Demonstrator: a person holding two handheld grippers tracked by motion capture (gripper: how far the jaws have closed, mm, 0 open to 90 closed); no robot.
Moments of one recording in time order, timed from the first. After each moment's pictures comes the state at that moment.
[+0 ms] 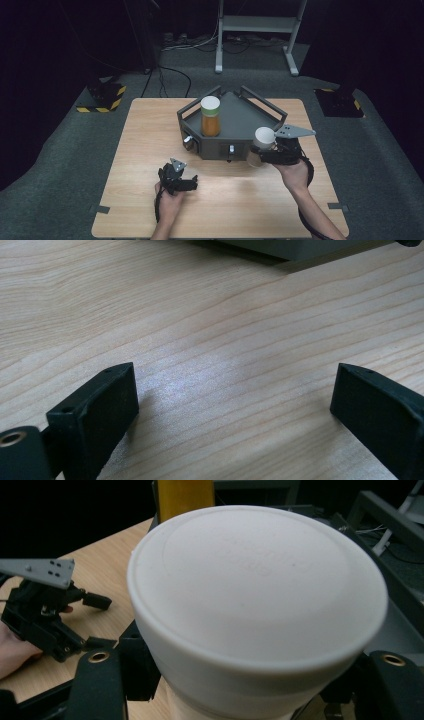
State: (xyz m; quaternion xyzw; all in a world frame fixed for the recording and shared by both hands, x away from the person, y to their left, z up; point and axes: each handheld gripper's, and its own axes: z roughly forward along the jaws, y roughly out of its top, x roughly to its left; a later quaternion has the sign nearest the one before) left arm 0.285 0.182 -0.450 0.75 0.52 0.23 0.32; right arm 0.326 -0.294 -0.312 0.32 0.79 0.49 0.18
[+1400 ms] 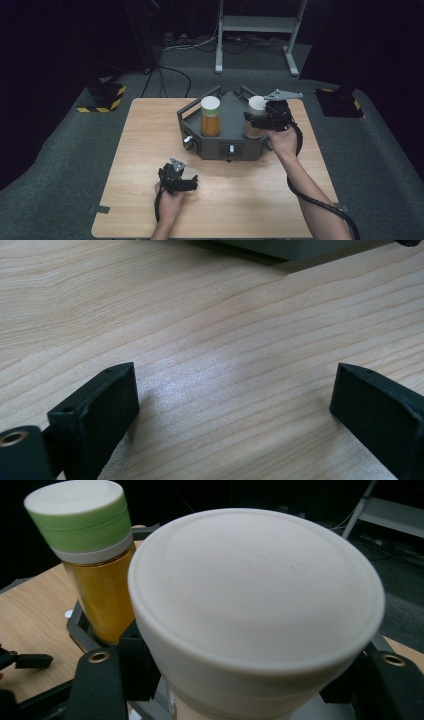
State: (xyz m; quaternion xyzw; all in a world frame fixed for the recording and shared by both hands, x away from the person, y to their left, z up) left arm 0.284 0.182 -0.450 0.75 0.52 0.23 0.32; right arm 0.390 -0.247 -0.269 0.37 0.78 0.45 0.22
